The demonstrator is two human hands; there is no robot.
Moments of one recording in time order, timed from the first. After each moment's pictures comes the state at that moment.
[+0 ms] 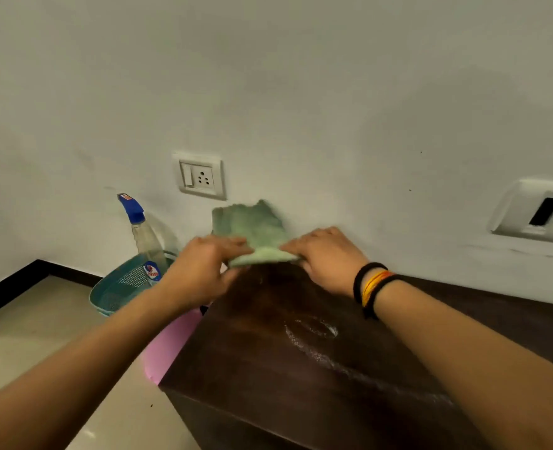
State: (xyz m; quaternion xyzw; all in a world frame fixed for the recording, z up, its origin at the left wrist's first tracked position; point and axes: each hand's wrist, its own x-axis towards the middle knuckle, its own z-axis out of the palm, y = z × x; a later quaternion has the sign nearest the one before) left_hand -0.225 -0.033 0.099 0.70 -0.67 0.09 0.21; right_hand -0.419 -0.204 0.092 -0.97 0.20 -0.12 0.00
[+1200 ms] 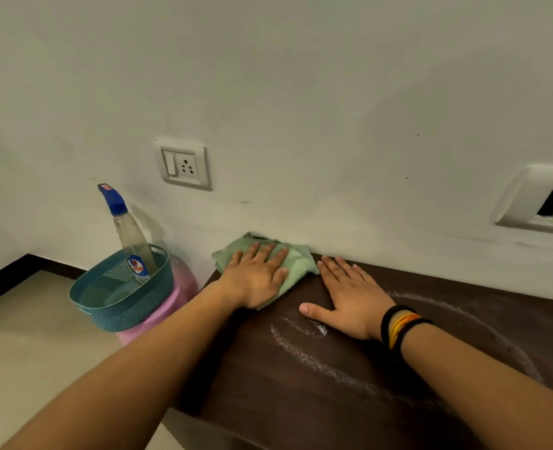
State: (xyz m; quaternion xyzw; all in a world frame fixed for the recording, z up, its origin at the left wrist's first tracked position) left_hand -0.272 -0.131 0.024 0.80 -0.60 -0.09 -0.02; right_hand -0.479 -0.223 0.008 -0.95 0.32 0.05 0.06
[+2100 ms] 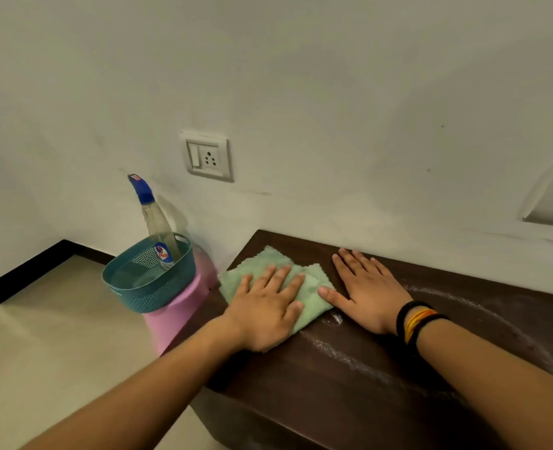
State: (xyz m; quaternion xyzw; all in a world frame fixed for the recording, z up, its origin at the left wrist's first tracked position) left_hand -0.312 -0.055 0.014 0.79 -0.60 -0.09 -0.02; right_hand -0.481 -0.219 0.006 -0.95 0.31 0.04 0.05
